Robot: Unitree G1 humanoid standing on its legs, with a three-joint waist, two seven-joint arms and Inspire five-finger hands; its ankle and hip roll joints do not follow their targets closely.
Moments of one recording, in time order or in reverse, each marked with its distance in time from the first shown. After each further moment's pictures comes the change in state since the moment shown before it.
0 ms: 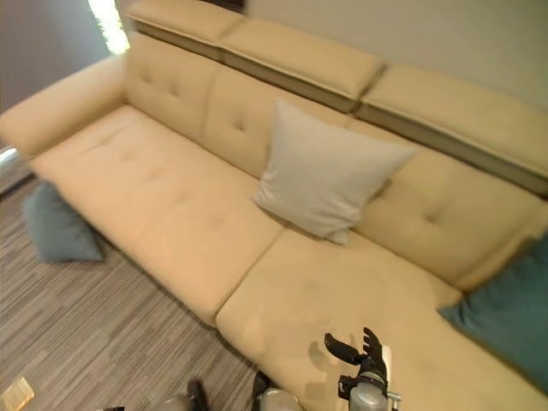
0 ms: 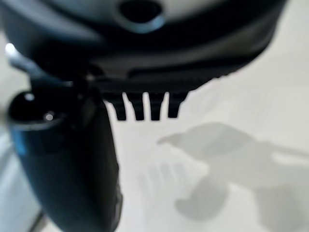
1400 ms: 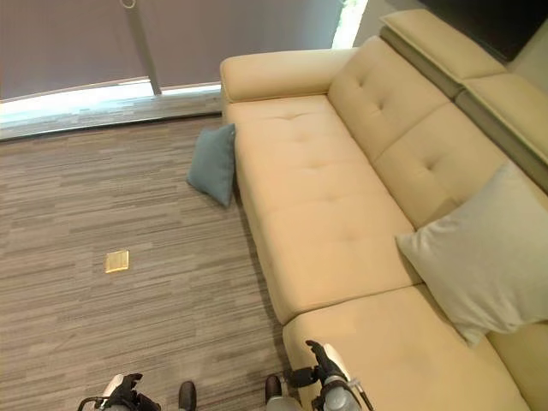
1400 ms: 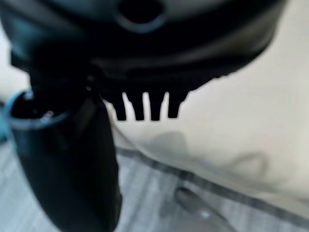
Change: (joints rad) left arm -0.070 0.004 -0.117 -0.075 0.151 -0.043 -0.017; right arm -0.119 0.001 0.372 0.343 -0.370 0.036 0.150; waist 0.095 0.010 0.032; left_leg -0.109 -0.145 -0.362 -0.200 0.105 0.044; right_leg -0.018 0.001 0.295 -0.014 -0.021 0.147
